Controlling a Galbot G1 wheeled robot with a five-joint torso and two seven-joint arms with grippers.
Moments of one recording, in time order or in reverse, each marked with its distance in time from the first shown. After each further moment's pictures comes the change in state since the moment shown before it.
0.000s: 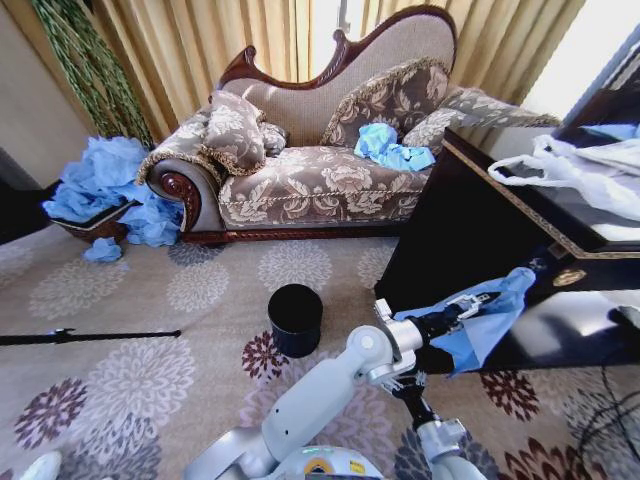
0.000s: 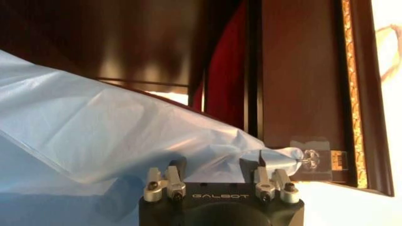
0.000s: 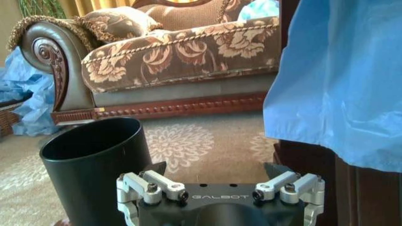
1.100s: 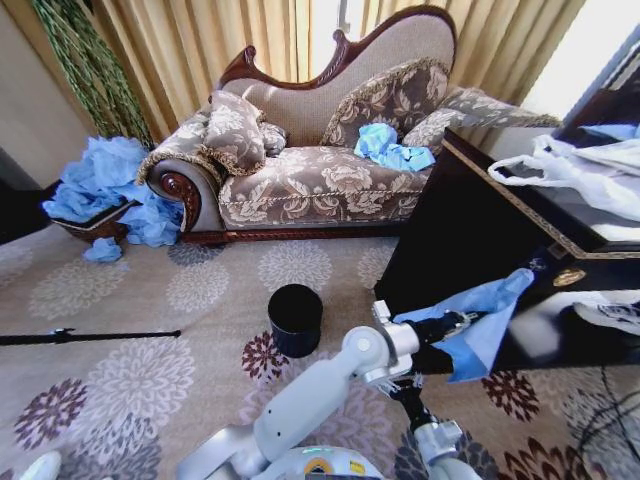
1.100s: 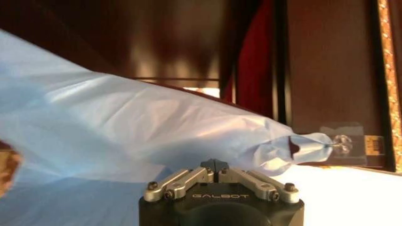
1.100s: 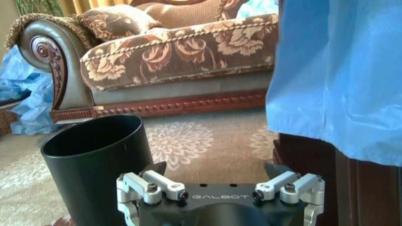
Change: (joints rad) left arm 0.002 0.095 0.013 -0.096 -0.009 0.015 -0.158; right arm -0.009 0.021 0.000 -0.008 -0.014 0.009 0.000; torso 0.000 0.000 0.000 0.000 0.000
